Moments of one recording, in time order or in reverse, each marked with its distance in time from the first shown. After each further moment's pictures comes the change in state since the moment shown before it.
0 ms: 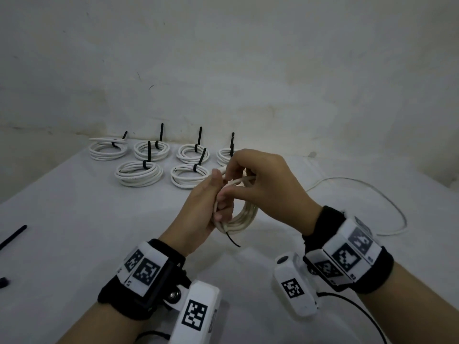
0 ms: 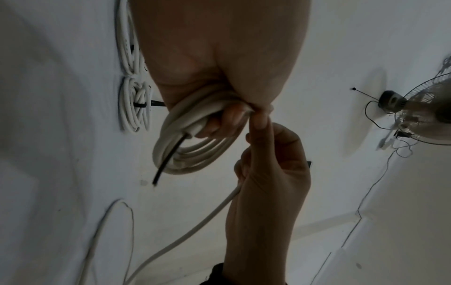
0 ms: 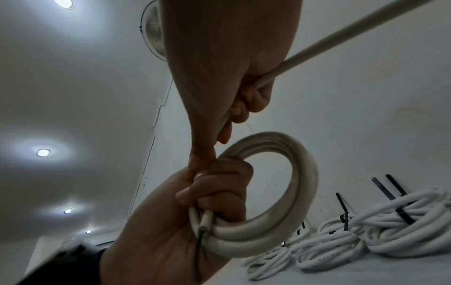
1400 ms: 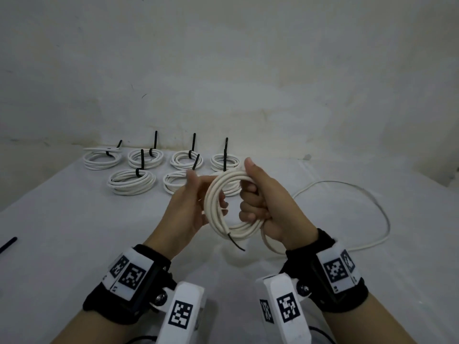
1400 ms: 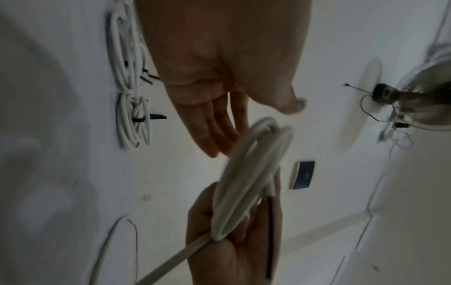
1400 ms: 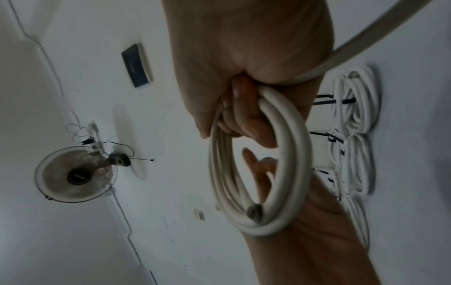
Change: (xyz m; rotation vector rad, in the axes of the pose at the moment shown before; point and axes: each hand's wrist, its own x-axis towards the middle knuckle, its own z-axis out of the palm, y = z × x) left_hand 0.006 0.002 0.001 0.004 0.139 -0.046; right_hand -0.018 0.003 0.001 1.231 0.108 0.847
